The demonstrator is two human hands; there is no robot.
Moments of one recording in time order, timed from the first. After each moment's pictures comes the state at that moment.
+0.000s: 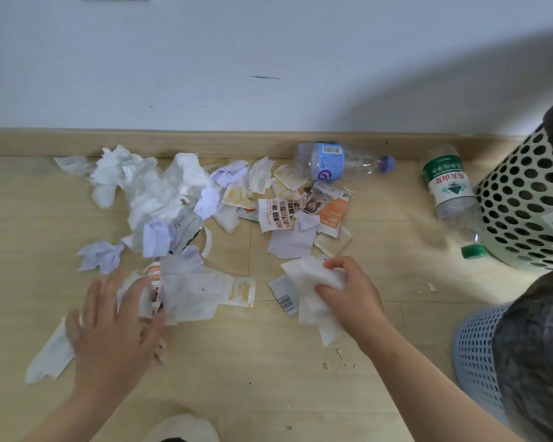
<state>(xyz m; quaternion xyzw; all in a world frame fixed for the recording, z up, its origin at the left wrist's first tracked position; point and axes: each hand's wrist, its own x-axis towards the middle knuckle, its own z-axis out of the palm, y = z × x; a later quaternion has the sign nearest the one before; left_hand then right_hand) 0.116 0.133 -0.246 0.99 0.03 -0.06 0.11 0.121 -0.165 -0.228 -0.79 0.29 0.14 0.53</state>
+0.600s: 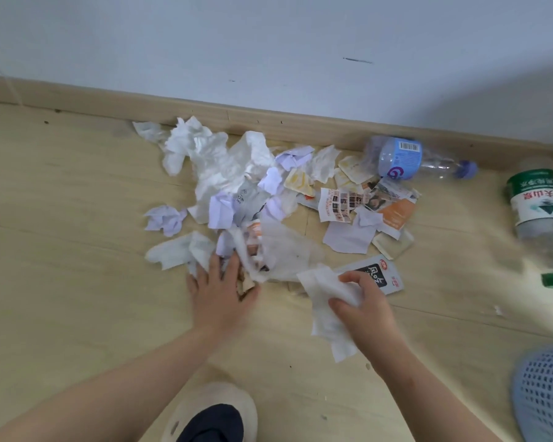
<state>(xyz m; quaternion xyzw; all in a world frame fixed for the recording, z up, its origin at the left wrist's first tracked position) 0.130 0.097 -0.299 0.97 0.11 -0.17 0.14 0.110 -0.115 -0.241 -0.79 0.25 0.21 0.52</state>
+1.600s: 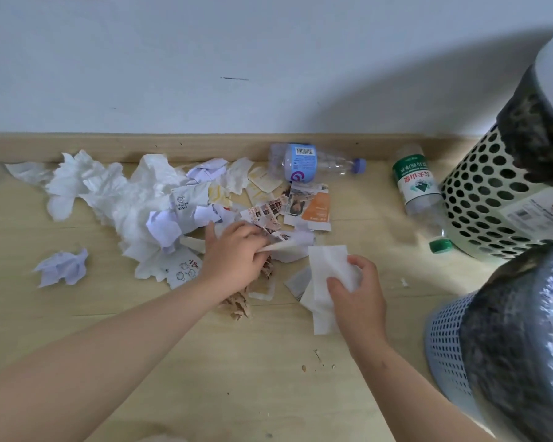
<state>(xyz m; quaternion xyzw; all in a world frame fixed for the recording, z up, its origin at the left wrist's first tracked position) 0.215 -0.026 -0.256 0.96 -0.24 -0.11 0.13 0.106 -0.184 -0.233 -0.74 0.39 -0.02 0.54</state>
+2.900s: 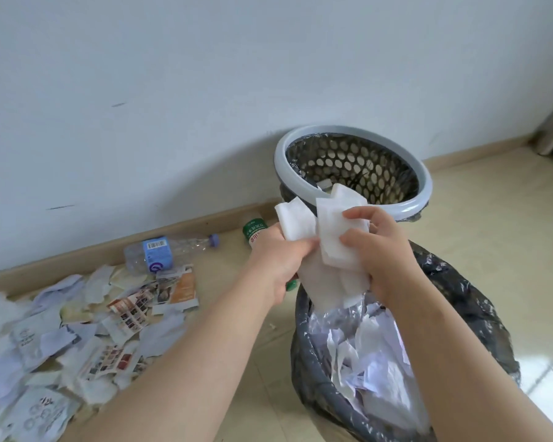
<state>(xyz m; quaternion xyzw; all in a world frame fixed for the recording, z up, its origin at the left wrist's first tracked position) 0.135 -0.266 -0.070 0.62 -0.08 -0.39 0.68 0.055 -0.366 -0.057 -0.66 0.37 -0.20 0.62</state>
